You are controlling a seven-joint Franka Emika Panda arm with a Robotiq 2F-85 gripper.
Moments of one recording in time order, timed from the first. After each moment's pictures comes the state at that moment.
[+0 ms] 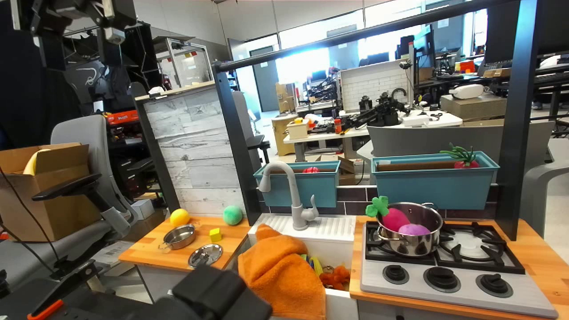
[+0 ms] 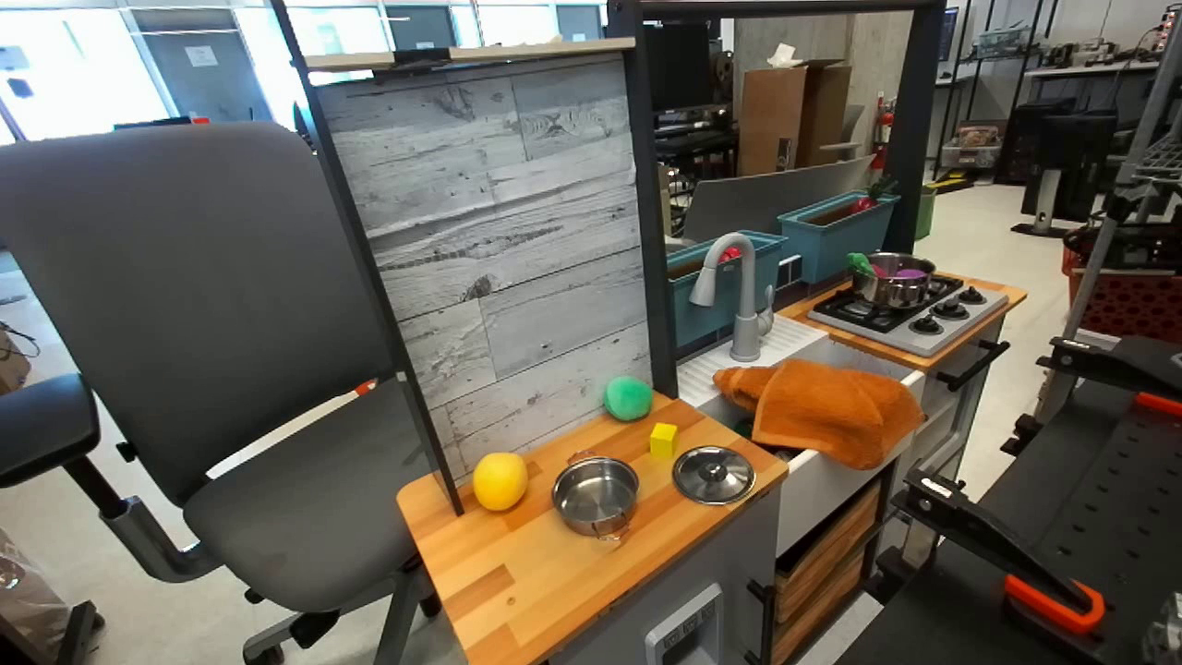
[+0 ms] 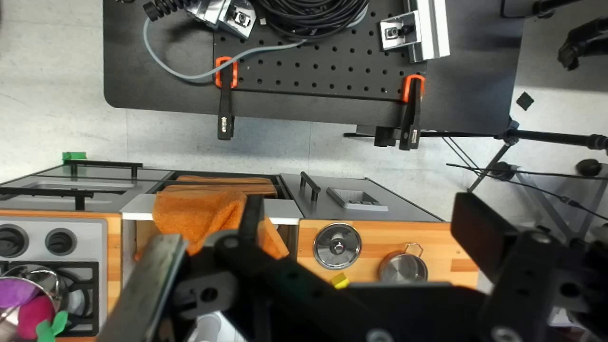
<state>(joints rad) 0.03 -0.41 -0.17 -2.37 0.00 1.77 -0.26</state>
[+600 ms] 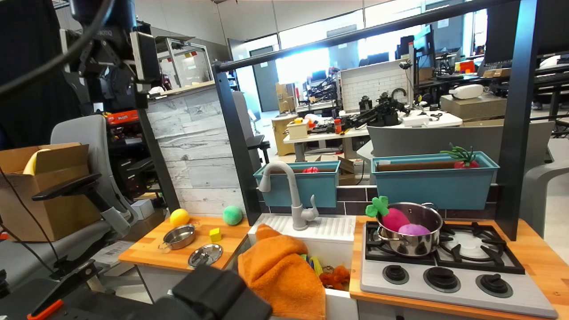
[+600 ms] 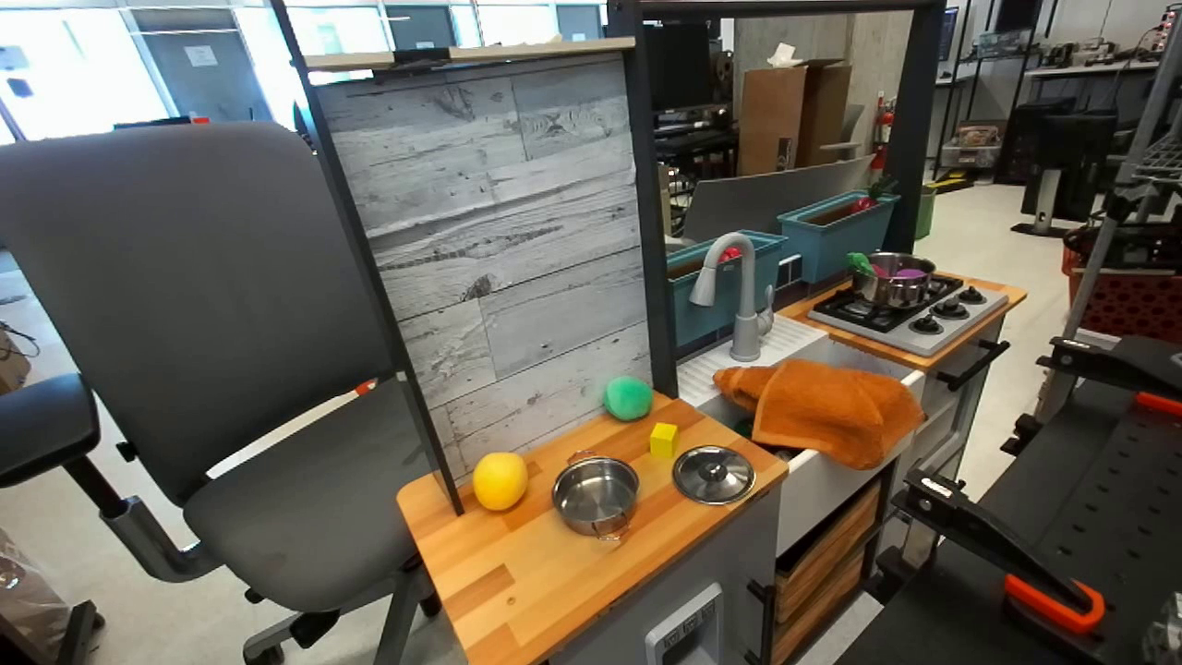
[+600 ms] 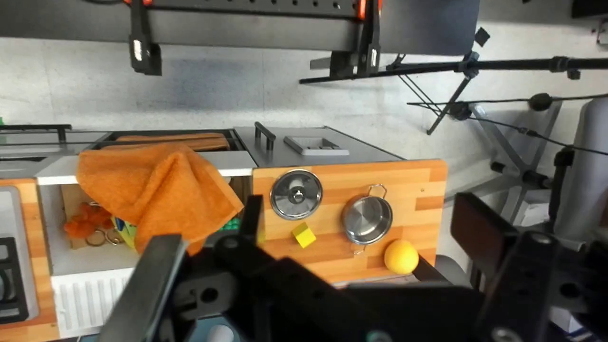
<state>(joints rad) 0.05 -0.26 -0.14 -2.39 0.21 2.01 -0.27</state>
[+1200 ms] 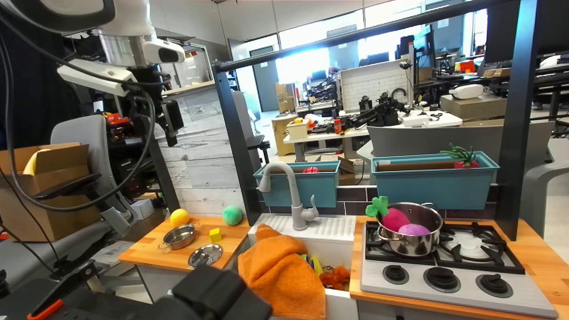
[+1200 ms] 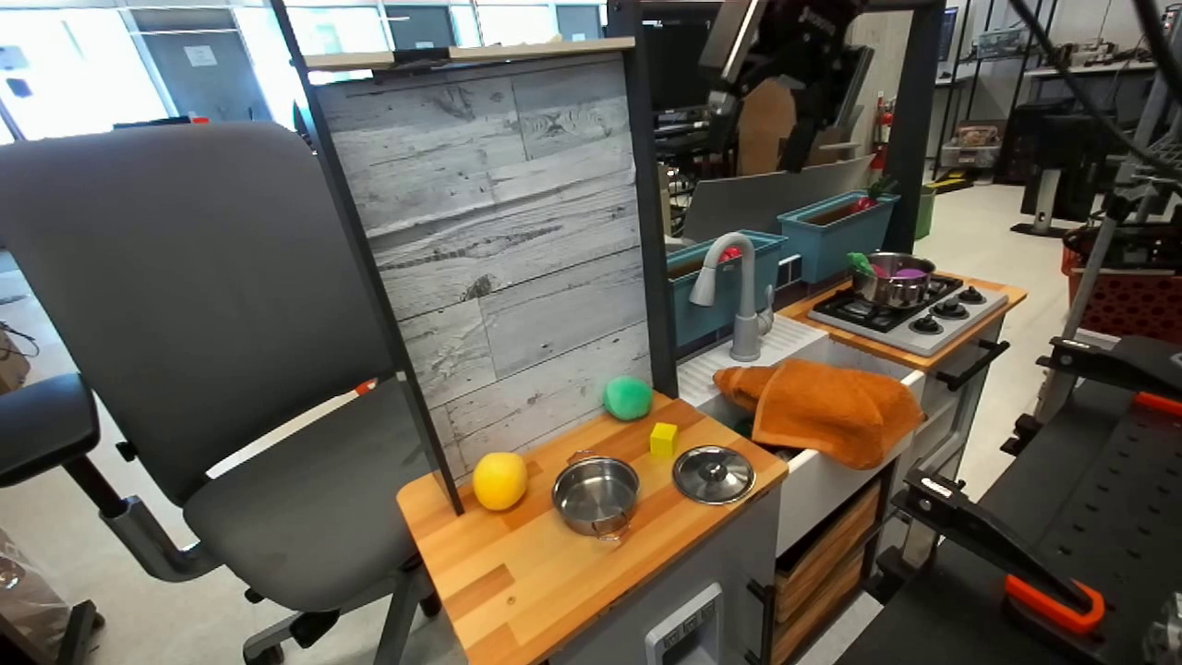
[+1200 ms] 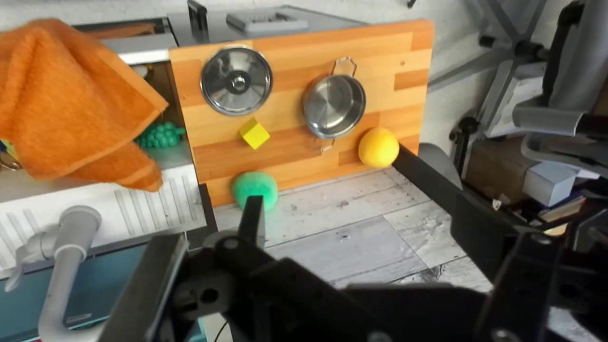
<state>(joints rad) 0.10 0.05 0.00 -2.35 0.55 2.56 -0.30</state>
